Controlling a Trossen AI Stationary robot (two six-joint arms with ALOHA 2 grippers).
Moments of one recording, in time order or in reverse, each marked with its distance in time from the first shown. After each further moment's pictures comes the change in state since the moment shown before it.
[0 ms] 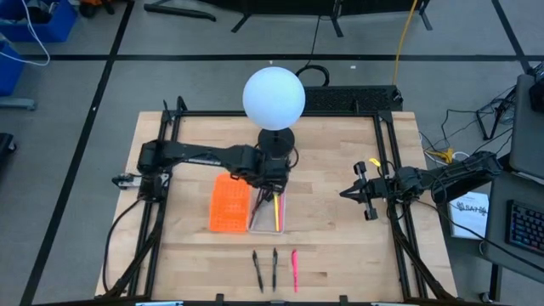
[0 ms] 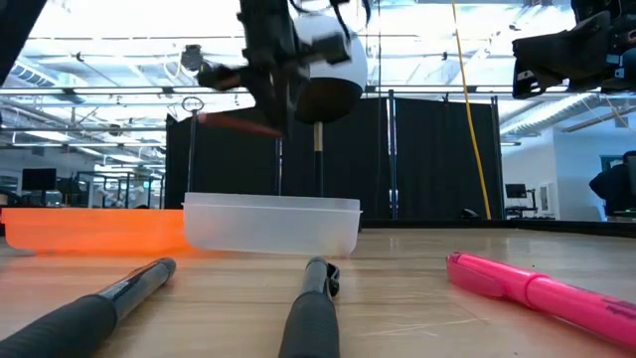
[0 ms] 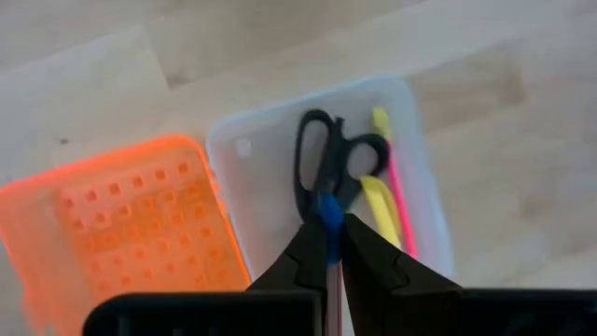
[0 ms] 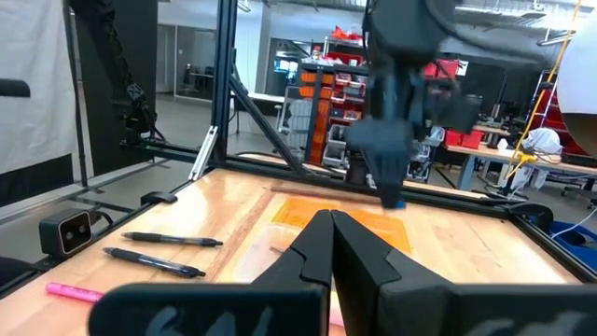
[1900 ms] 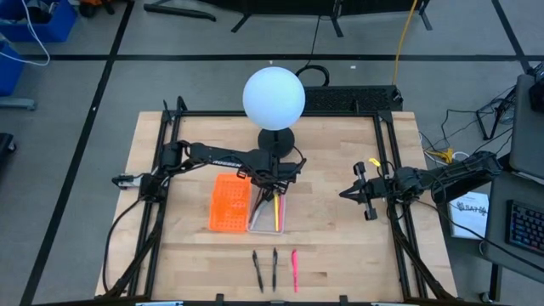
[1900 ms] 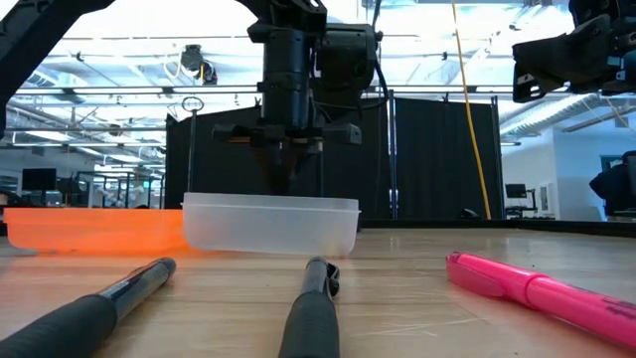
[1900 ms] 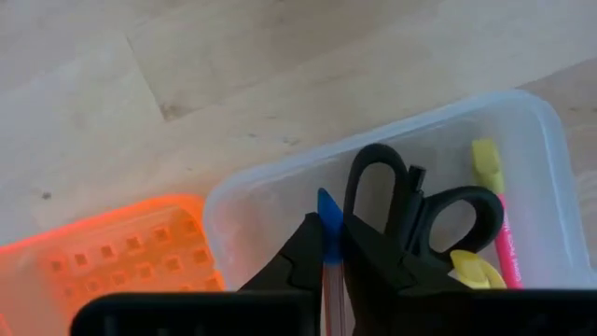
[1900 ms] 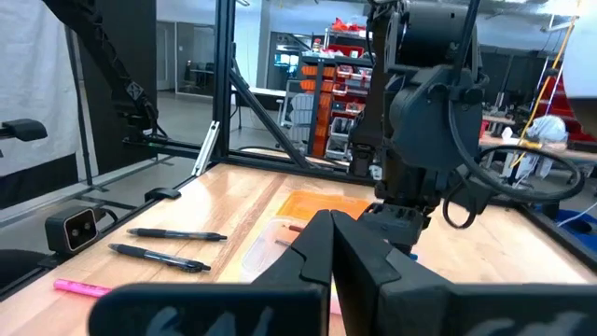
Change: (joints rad) left arm 0.061 0.195 0.000 0.017 -0.007 0.104; right arm 0.000 -0.001 0.000 -0.022 0.000 0.028
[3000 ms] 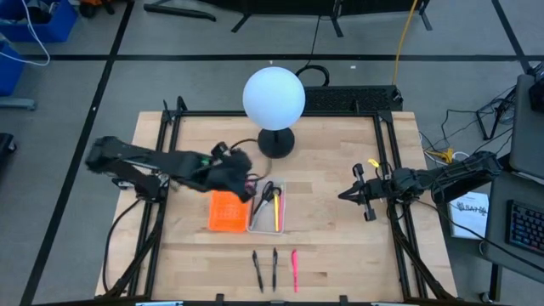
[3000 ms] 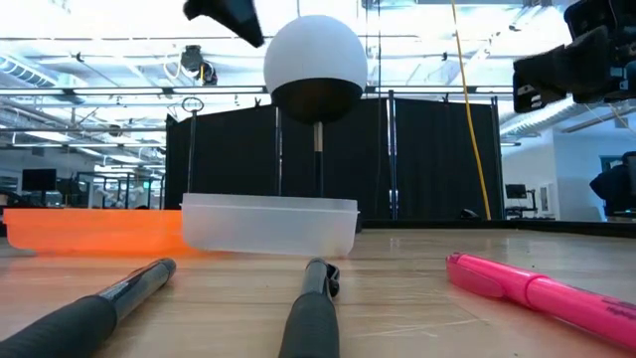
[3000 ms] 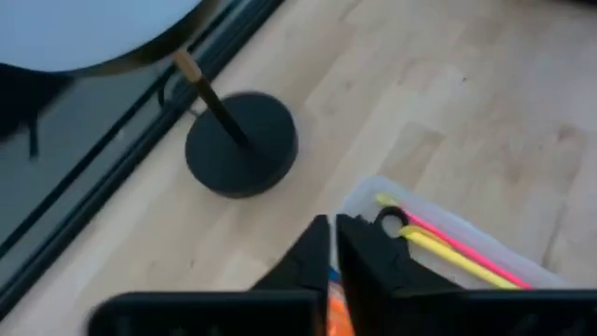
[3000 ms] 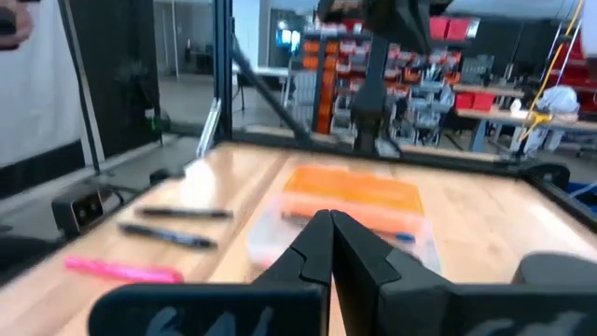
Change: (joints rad) left arm -0.236 -0.636 -0.273 0.220 -0.462 0.599; right arm 0.000 0.001 0.000 -0.068 0.000 0.035
